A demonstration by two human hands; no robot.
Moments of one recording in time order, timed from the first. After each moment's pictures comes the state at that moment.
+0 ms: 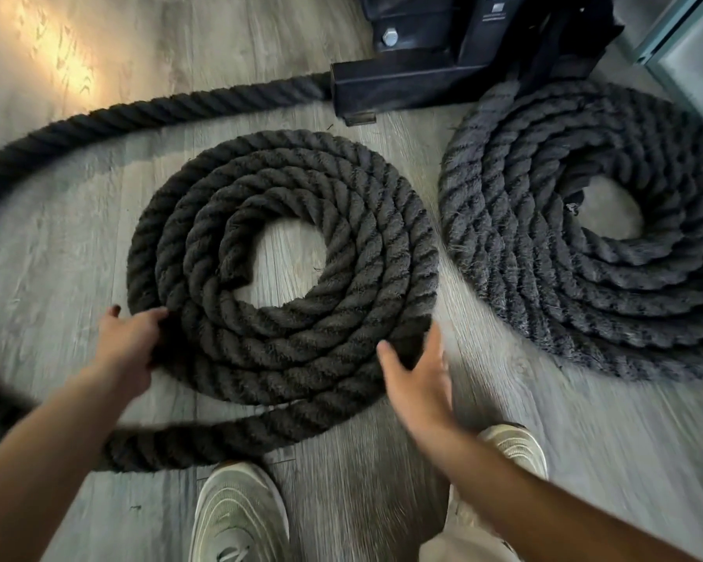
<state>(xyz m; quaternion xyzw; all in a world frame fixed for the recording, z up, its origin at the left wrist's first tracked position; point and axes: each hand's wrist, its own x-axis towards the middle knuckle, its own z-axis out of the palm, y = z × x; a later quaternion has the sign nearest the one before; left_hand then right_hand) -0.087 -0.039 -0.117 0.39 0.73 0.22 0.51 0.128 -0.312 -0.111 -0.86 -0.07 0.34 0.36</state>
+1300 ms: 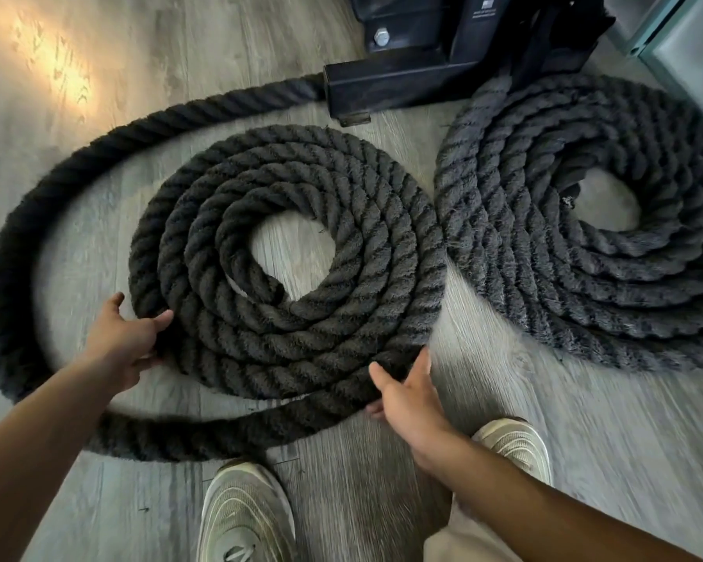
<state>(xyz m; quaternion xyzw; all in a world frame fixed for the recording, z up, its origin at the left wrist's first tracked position) -0.098 -0.021 -0.114 0.45 0.72 0.14 0.51 0.115 -0.321 -0.118 -0.78 0.00 0.48 0.40</state>
